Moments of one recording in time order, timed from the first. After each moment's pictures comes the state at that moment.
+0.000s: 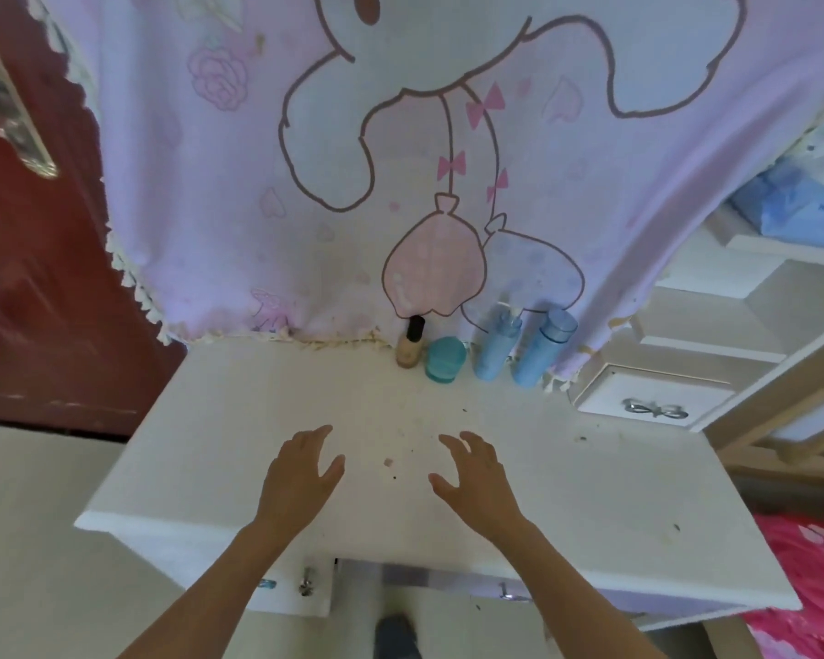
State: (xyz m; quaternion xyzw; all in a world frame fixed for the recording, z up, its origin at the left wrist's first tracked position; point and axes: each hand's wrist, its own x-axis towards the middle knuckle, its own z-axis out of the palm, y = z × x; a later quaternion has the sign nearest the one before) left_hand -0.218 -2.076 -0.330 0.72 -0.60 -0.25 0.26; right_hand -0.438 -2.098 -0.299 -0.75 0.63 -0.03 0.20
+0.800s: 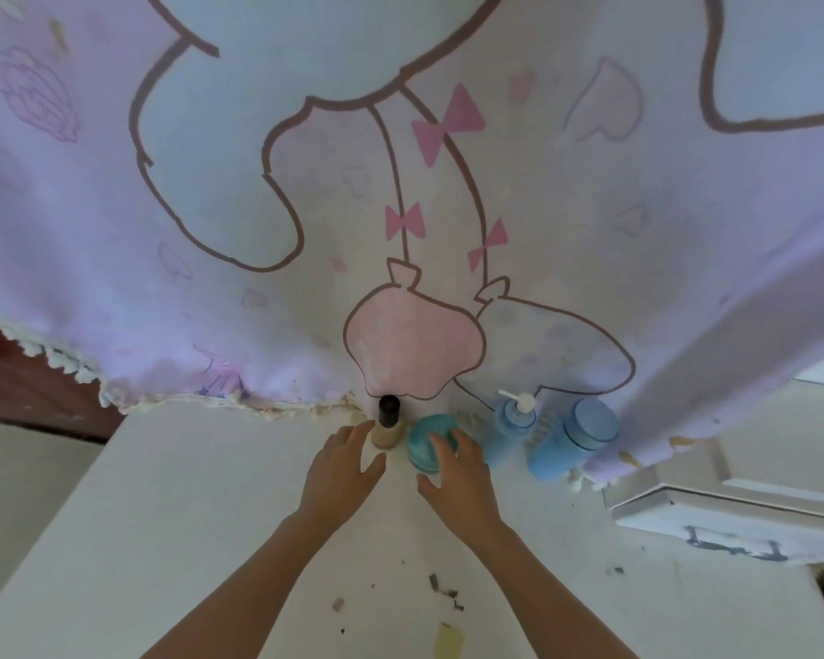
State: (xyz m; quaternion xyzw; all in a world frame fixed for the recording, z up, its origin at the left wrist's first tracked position) left_hand -0.295 -2.273 -0.333 0.73 -0.59 -0.25 0.22; right_hand -0.454 -2.296 -0.330 -0.77 0.59 -0.05 0.21
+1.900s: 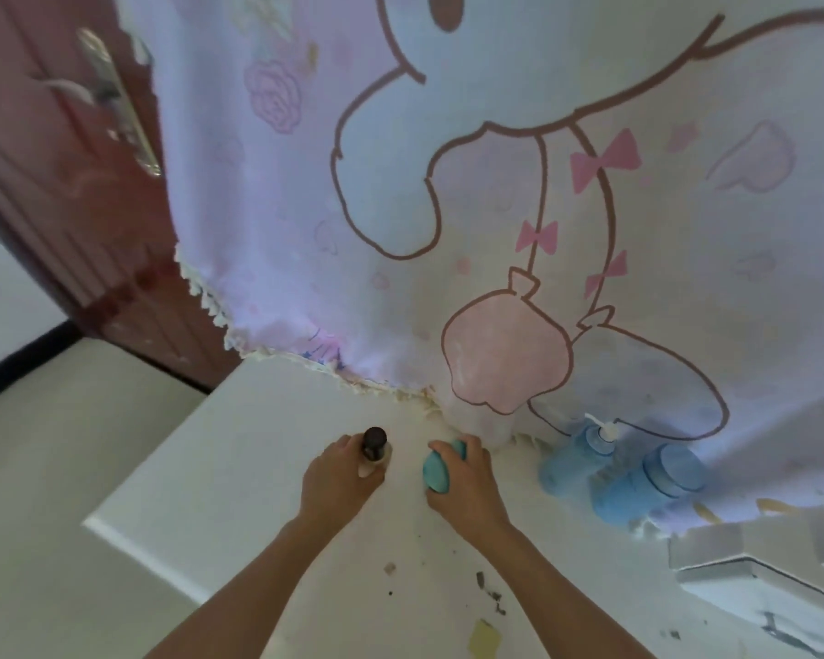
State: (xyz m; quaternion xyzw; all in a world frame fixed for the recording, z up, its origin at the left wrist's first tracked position) left_hand -0.248 -2.204 -0.318 0.83 -0.48 -0.18 0.24; right_hand -0.402 -2.272 -0.318 -0.83 0.48 -0.03 0.27
